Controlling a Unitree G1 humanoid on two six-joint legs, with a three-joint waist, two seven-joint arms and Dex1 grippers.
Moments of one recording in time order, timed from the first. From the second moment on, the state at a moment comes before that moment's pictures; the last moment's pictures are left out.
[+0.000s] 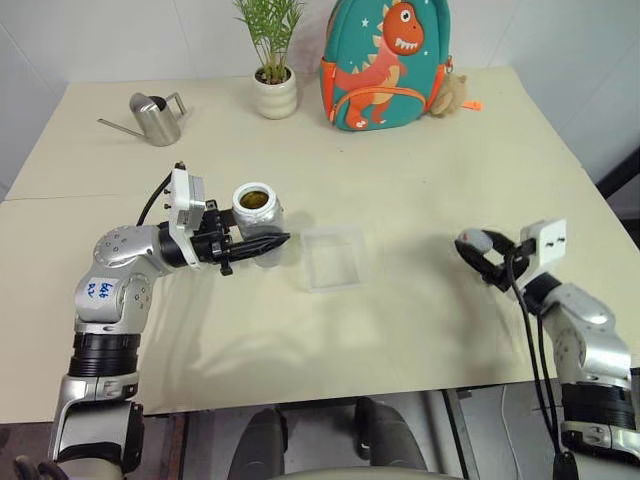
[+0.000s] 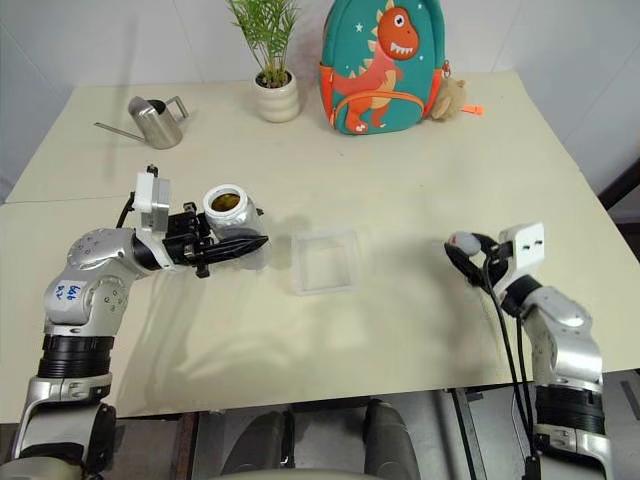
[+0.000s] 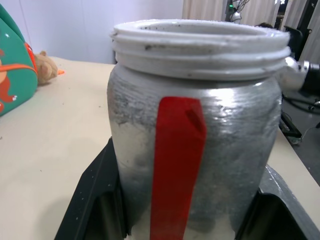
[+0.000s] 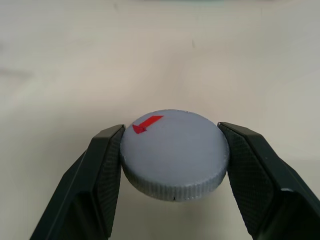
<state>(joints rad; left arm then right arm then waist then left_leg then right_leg) -0.54 0.56 0.12 0.03 -0.56 0.33 -1.14 -0.25 -0.53 -0.30 0.21 0.37 0.20 0.71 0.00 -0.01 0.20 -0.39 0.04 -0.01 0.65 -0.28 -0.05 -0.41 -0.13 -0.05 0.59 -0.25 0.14</state>
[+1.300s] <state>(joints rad) -0.85 0.48 -0.02 0.34 -0.23 0.04 -0.98 -0.23 -0.86 -0.18 -0.40 0.62 0.59 0.95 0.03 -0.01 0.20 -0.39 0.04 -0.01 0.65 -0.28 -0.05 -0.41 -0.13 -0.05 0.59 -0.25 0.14</state>
